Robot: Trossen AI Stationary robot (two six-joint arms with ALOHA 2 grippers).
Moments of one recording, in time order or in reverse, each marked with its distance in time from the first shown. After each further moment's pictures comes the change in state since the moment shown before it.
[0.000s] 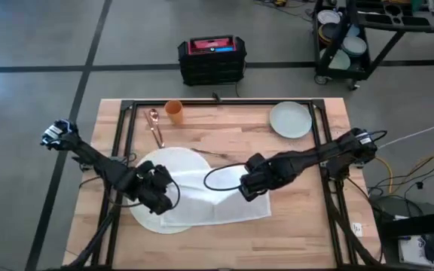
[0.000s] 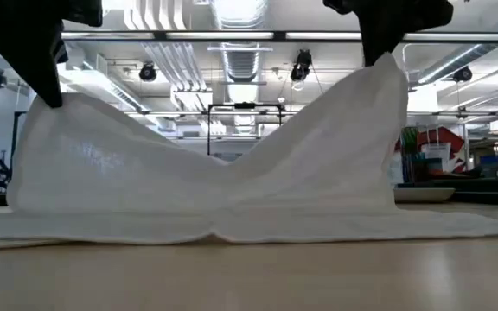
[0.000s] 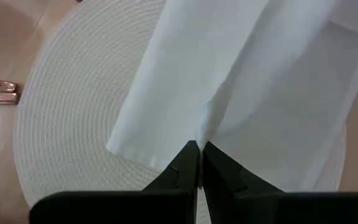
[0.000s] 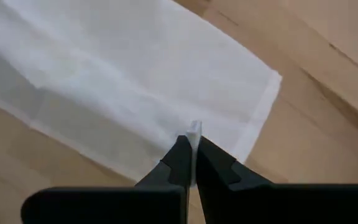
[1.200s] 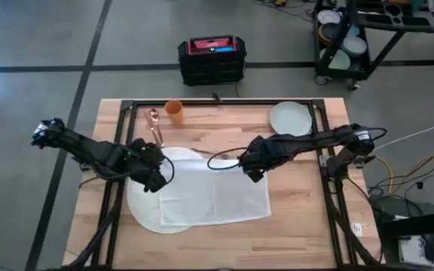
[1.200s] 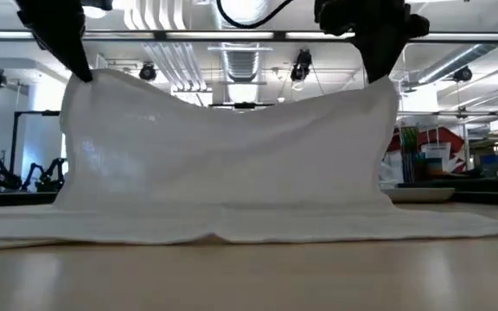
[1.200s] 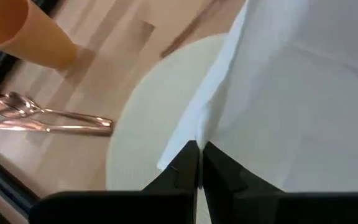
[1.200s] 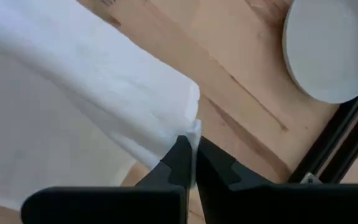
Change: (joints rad) left arm 0.147 -0.184 0.051 -0.166 -0.122 0.152; right arm -0.165 -0.002 0.000 -0.203 0.078 -0.227
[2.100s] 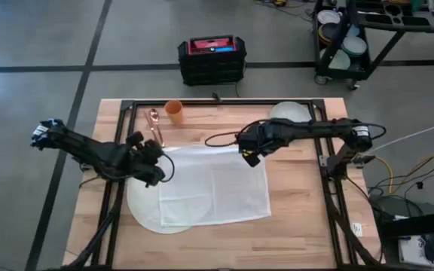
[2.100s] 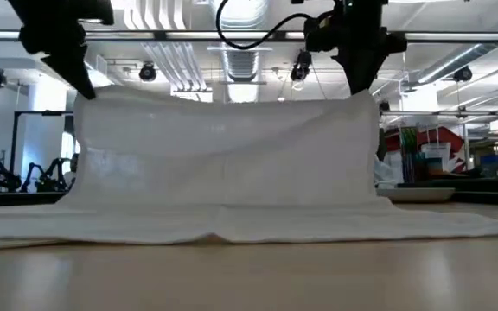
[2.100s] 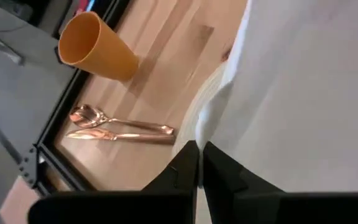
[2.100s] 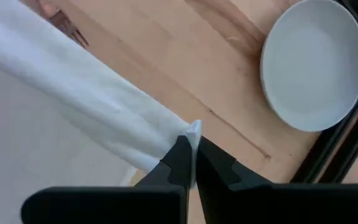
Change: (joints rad) left arm 0.077 -0.005 -0.056 -0.051 -0.166 0.113; right arm -0.166 0.001 0.000 0.056 0.031 -0.151
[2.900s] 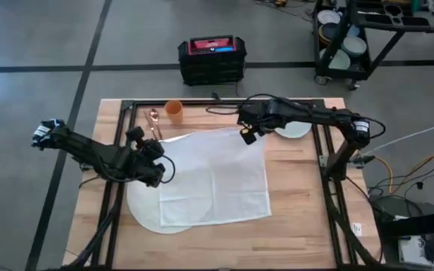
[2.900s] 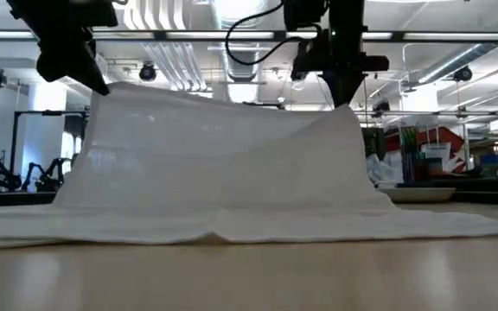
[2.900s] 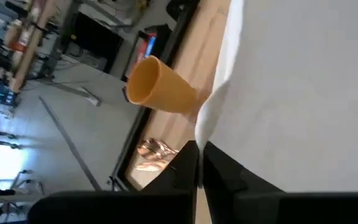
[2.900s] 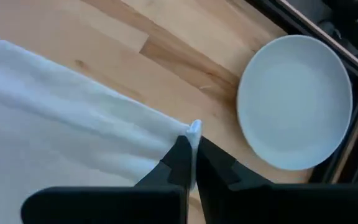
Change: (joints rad) left arm 0.000 0.019 -0.076 -0.009 -0.234 0.125; right arm -0.218 0.001 0.000 0.127 0.028 -0.118
